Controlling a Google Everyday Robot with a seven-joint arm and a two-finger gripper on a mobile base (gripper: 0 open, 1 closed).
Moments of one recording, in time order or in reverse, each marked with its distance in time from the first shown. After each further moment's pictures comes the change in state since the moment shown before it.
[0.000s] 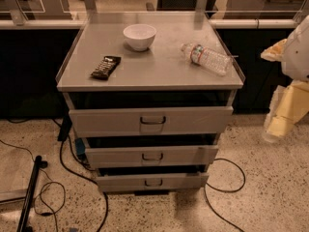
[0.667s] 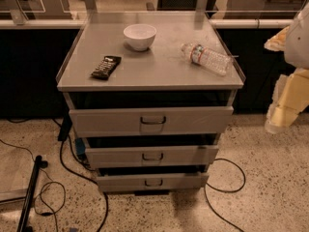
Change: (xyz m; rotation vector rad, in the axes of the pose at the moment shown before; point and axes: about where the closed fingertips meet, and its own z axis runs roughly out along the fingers) arm -0.003 -0.007 -0.016 0.017 0.036 0.004
